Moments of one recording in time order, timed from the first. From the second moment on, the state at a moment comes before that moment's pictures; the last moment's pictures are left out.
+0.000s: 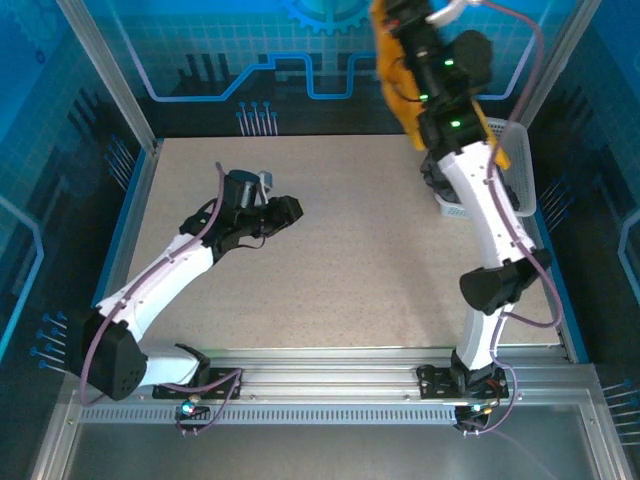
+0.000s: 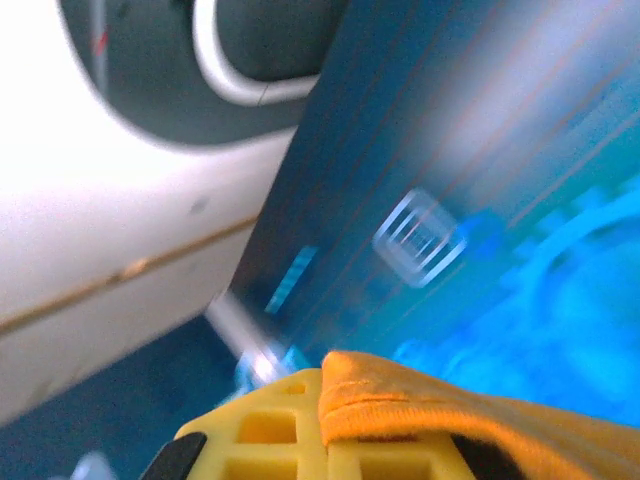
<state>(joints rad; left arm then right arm) -0.40 1.29 1.07 -0.43 0.25 -0.88 0.47 1.88 2.34 0.11 -0.05 0.84</state>
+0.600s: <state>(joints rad) -0.37 0.78 1.01 -0.87 -0.40 -0.97 0.82 2.08 1.93 -0.30 -0.16 0.72</state>
